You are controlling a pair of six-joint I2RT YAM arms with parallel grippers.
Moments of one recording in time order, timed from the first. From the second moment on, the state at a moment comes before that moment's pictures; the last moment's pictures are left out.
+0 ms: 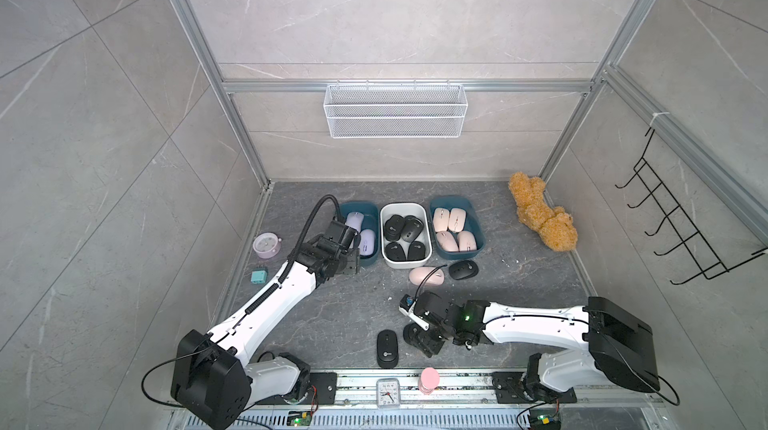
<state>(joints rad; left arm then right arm) -0.51 1.25 1.00 -0.78 -0.23 -0.39 1.15 1.44 0.73 -0.40 0.01 0.20</state>
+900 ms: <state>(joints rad) -0.51 1.24 1.00 -0.78 -0.23 -0.39 1.14 1.61 0.81 -0.38 0.07 0.19</state>
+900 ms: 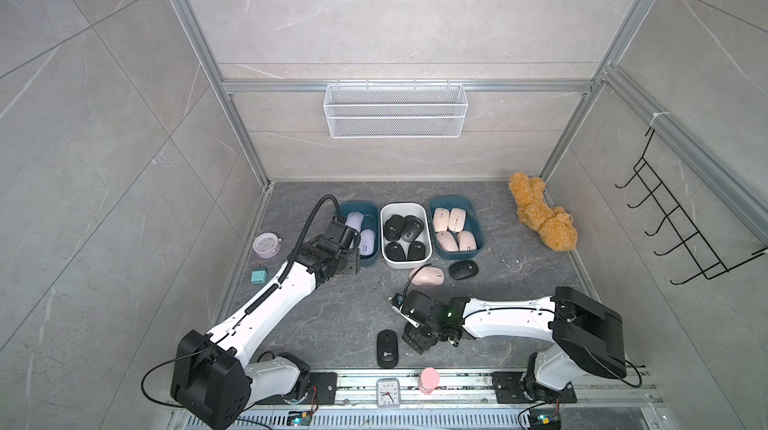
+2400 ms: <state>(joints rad) -0.51 1.22 0.99 -0.78 -0.23 -0.39 1.11 1.65 0.90 -0.55 0.11 0.35</state>
